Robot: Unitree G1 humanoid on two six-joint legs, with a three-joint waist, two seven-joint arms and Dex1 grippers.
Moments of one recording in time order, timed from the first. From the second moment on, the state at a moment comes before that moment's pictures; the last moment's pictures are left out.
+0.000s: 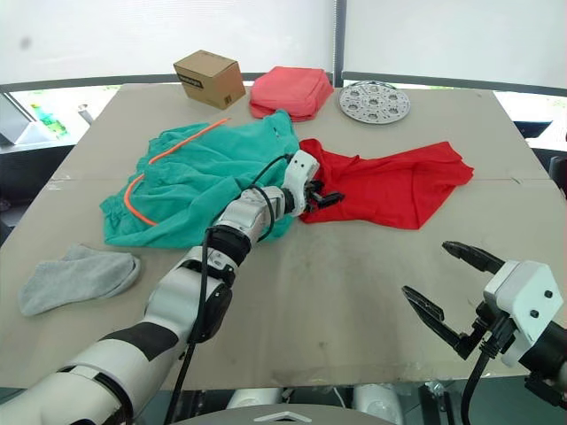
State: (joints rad) left arm -1.02 0.10 -0.12 1.03 -0.18 0.23 -0.64; right arm 0.65 -0.68 -0.64 -1.02 0.71 0.45 0.67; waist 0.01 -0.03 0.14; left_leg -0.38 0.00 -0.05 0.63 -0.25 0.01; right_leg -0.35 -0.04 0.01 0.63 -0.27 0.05
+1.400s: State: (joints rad) left arm -0.43 0.34 -0.13 -0.12 -0.36 0.58 -0.92; right arm -0.97 -0.45 0.07 0.49 0.23 0.94 0.05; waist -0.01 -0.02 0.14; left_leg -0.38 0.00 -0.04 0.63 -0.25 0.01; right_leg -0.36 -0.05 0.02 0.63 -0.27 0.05
